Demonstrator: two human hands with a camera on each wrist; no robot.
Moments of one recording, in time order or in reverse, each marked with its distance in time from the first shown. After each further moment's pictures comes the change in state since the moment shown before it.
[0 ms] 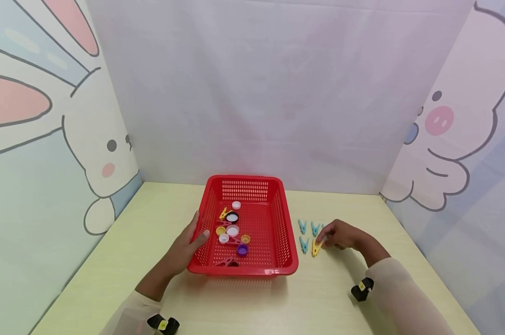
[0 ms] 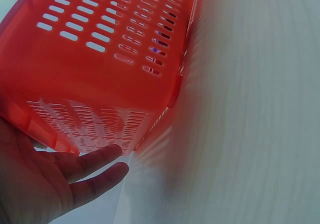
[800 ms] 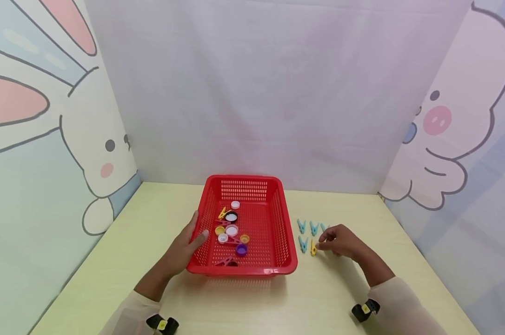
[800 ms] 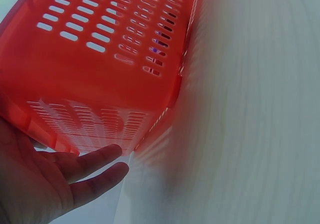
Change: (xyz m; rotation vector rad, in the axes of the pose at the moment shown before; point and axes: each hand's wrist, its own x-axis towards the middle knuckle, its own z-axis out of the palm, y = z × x) left_hand 0.000 0.000 0.000 -0.008 -0.002 -0.002; right_hand -0.029 -0.017 0.038 -0.043 0.293 0.061
